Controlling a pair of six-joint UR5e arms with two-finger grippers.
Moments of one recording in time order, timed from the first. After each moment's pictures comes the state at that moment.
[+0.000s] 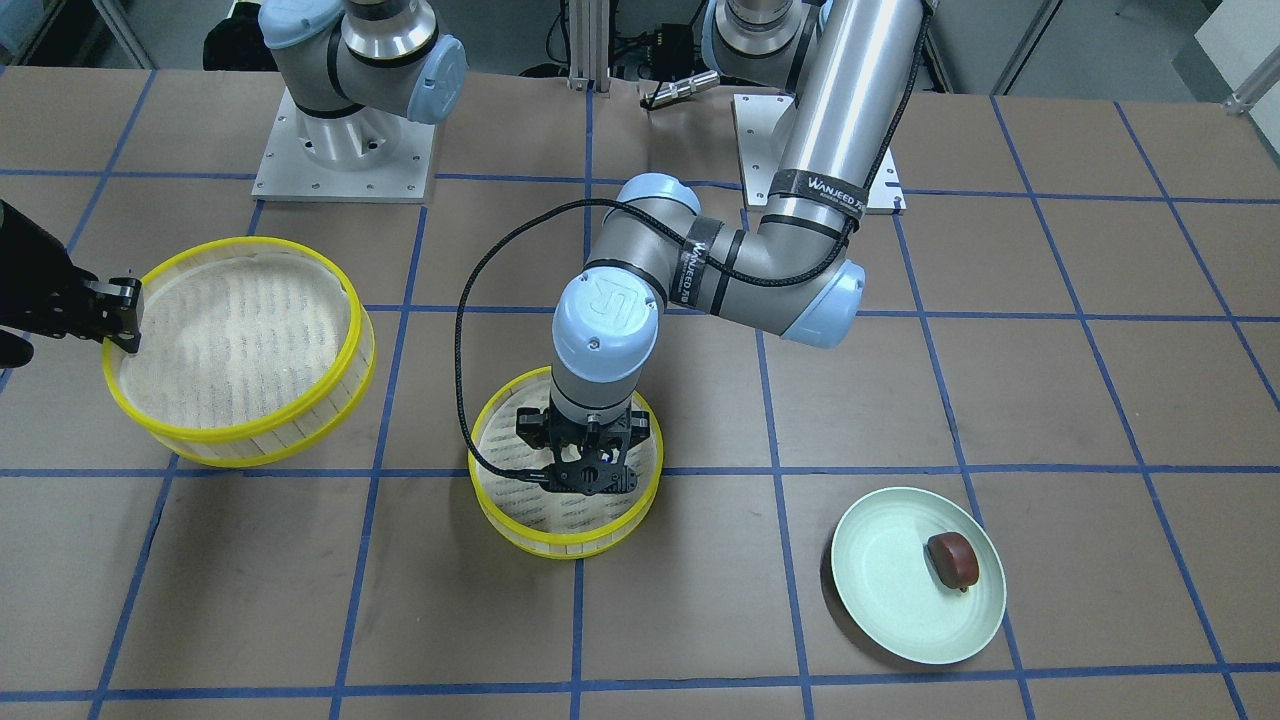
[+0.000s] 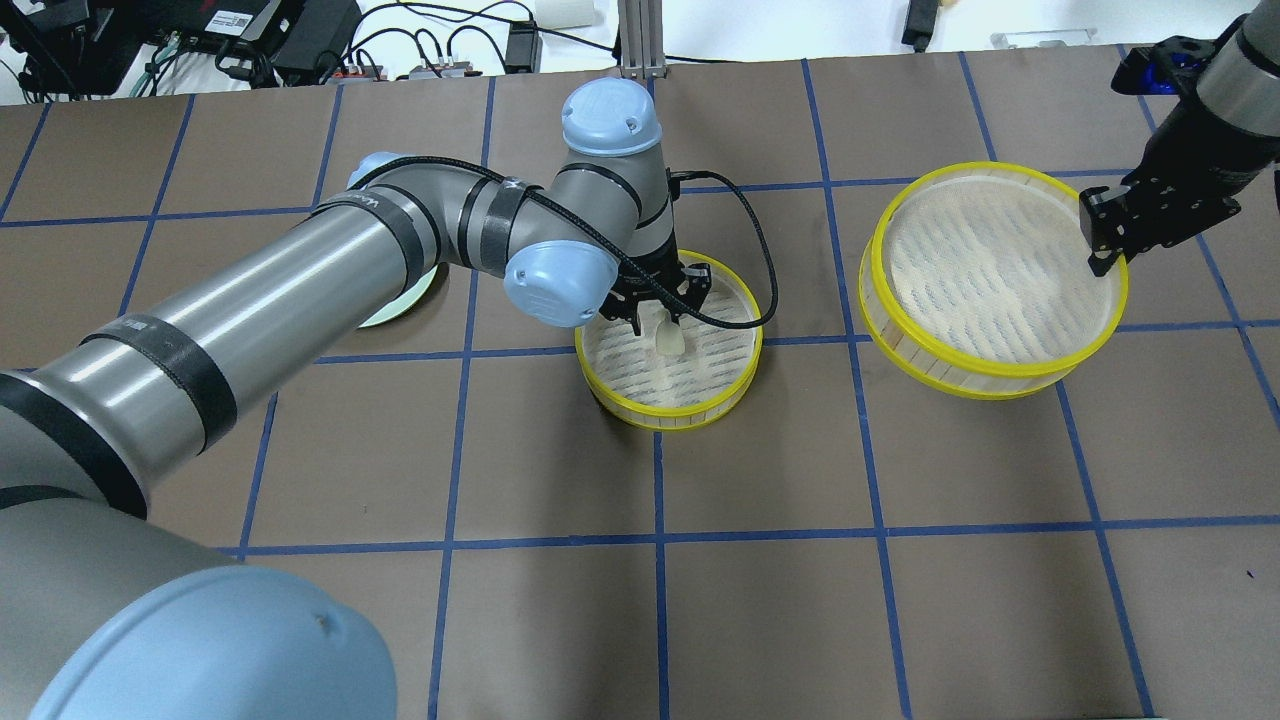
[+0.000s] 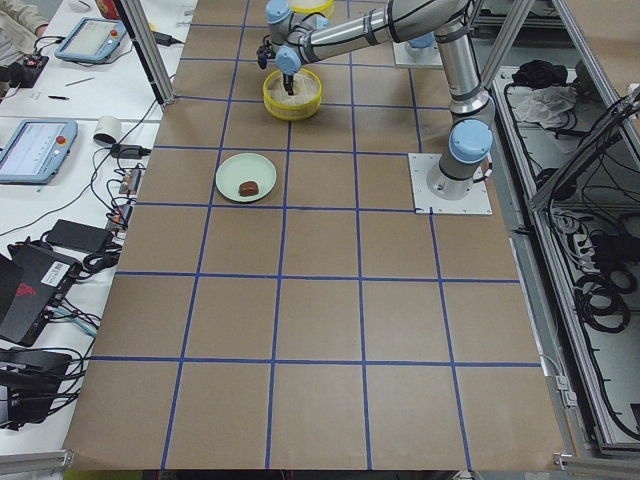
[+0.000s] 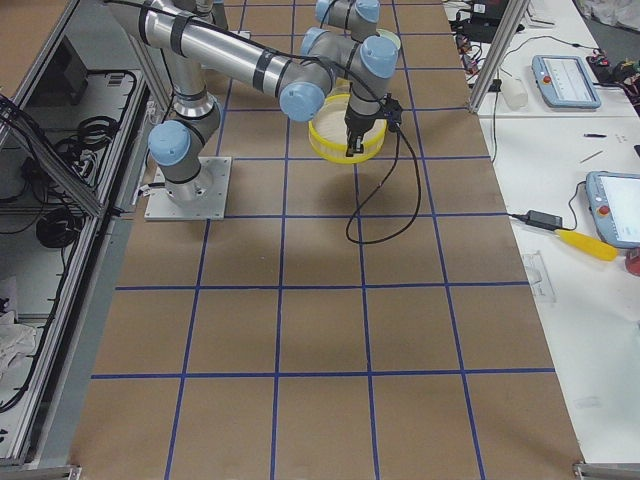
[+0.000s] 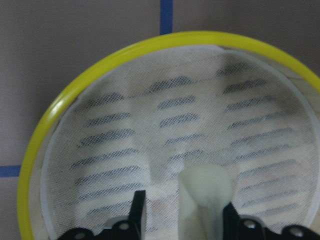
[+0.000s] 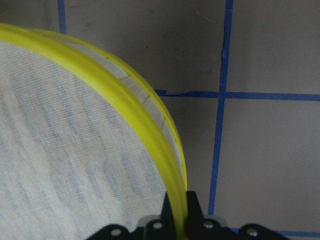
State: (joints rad) left arm -1.93 -2.11 -1.55 -1.08 1.47 -0.37; right arm 1.19 -1.47 1.67 -1.66 -1.55 -0.41
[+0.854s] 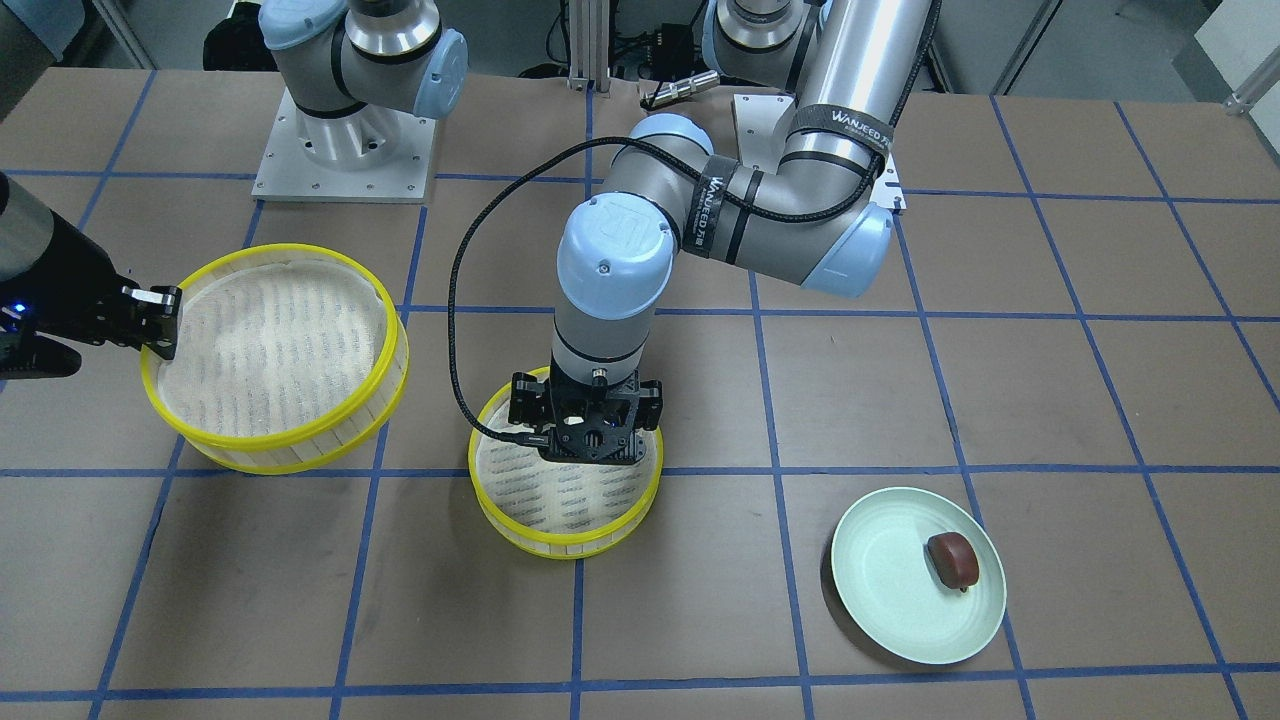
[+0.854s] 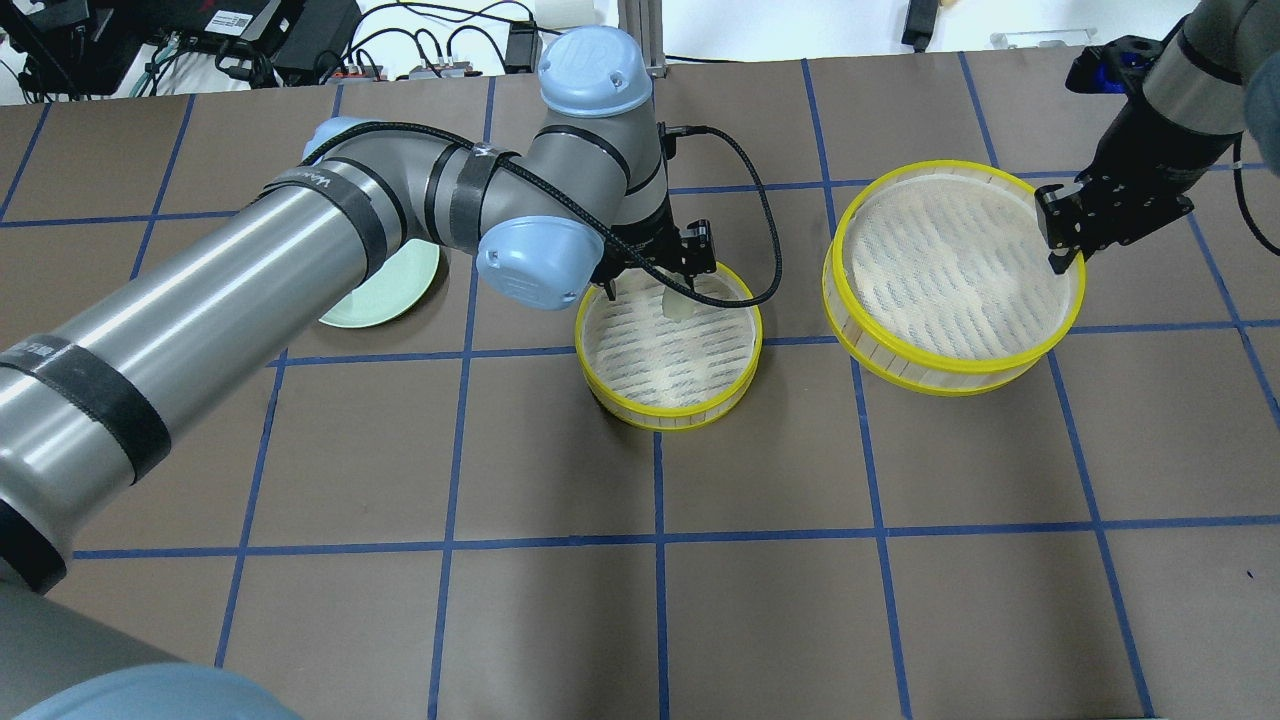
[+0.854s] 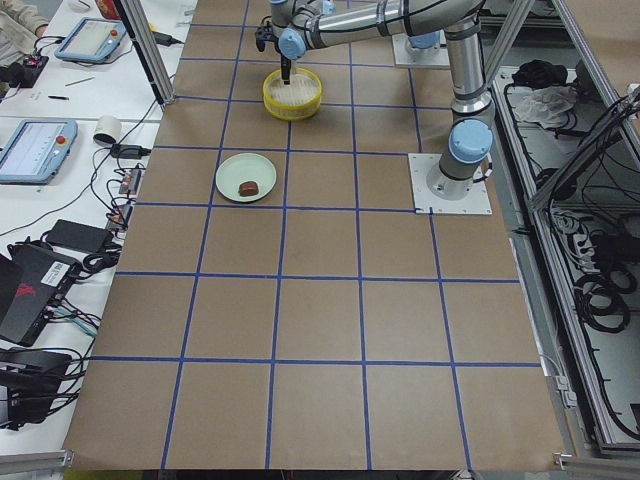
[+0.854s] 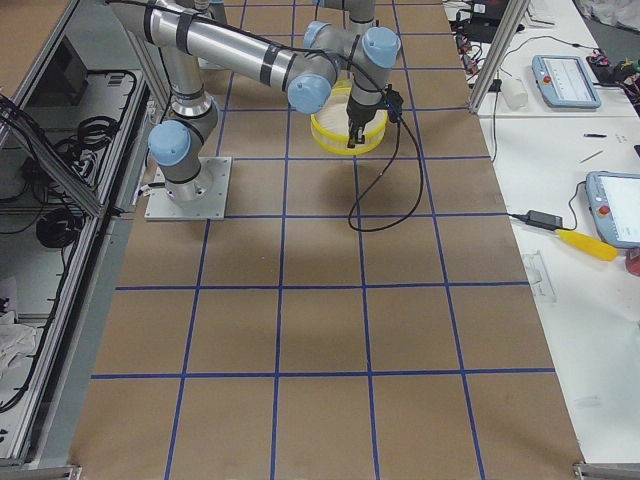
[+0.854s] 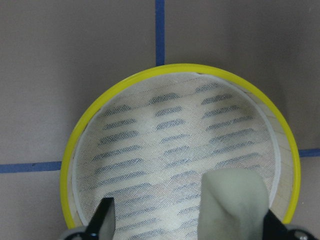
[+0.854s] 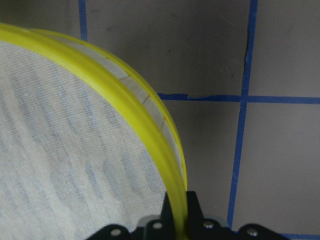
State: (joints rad) left arm -1.93 -2.03 -1.54 -1.10 1.49 -0.36; right arm 1.26 -1.46 1.67 -1.66 -1.54 -0.34
